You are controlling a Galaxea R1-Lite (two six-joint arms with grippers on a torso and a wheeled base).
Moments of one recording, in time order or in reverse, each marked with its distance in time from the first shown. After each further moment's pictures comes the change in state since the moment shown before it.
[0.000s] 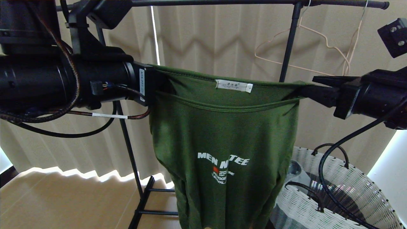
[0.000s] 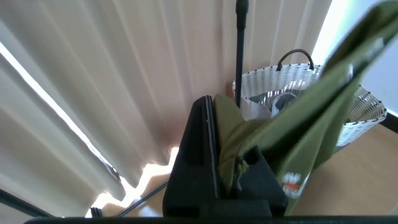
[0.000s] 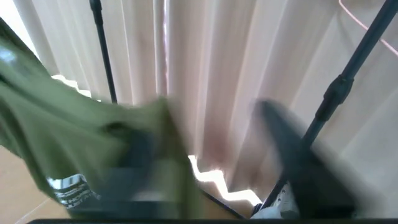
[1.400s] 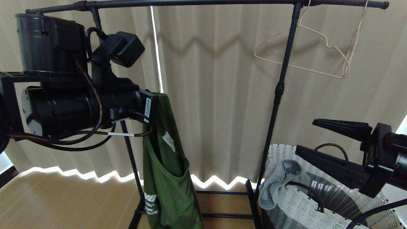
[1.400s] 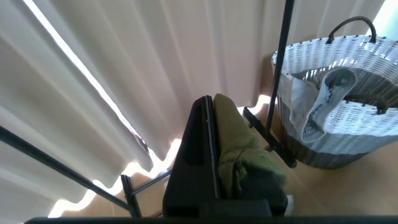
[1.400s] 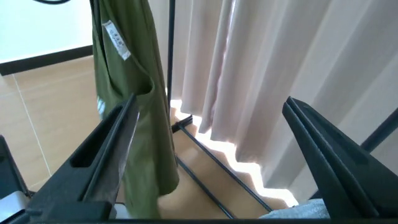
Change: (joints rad) left arm 0.048 0.039 0.130 -0.077 0.100 0.059; right arm 0.116 -0.193 0.384 -0.174 0.134 -0.017
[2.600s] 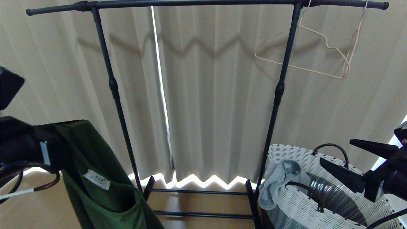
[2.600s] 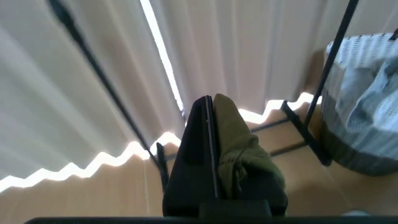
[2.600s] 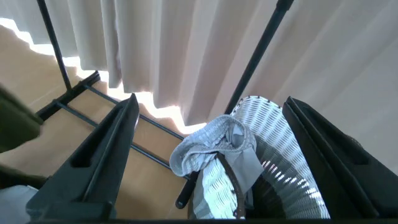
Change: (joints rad) left arm 0.240 -0.452 0.434 -0.027 -0.006 0.010; right arm -0.275 -0.031 0.176 0.005 -0.162 -0.160
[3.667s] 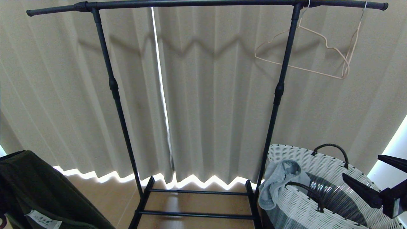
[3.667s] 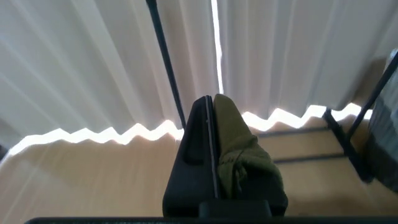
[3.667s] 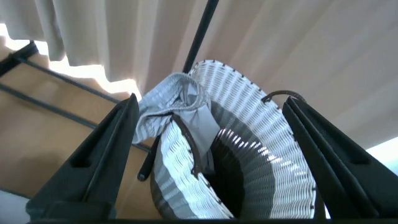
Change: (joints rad) left arm 0.235 -0.253 0.189 0.049 -0.006 0.002; right arm -0.186 -0.088 0.127 0.003 -0.017 -0.126
